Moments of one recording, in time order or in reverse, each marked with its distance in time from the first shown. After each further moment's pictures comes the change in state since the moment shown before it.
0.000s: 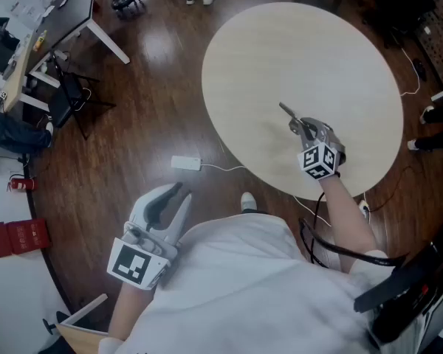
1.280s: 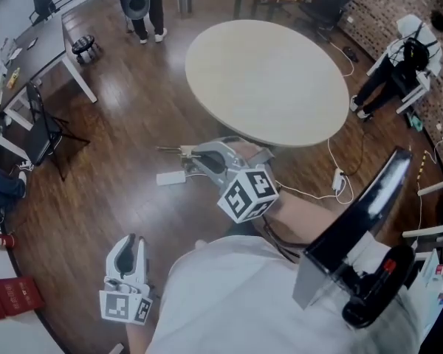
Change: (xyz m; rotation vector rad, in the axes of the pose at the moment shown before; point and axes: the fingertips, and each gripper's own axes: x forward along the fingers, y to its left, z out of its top) left arm -0.267 0.075 -0.104 -0.079 -0.063 0.094; right arm -0.208 0.200 0.385 -0.177 -0.350 0.137
